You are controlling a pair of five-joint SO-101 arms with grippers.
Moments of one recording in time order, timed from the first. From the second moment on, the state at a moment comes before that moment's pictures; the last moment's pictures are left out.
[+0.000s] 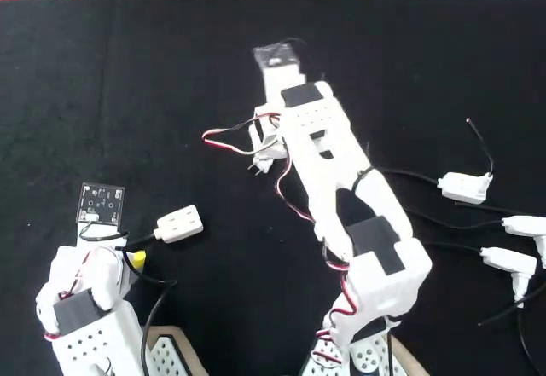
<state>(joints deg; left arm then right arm) -31.1 -101.9 93.7 73.7 -32.4 -19.7 13.8 3.6 71.5 -10.1</state>
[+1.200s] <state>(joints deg) -31.1 -101.9 93.7 73.7 -32.4 -23.2 25.4 3.8 61.6 -28.9</state>
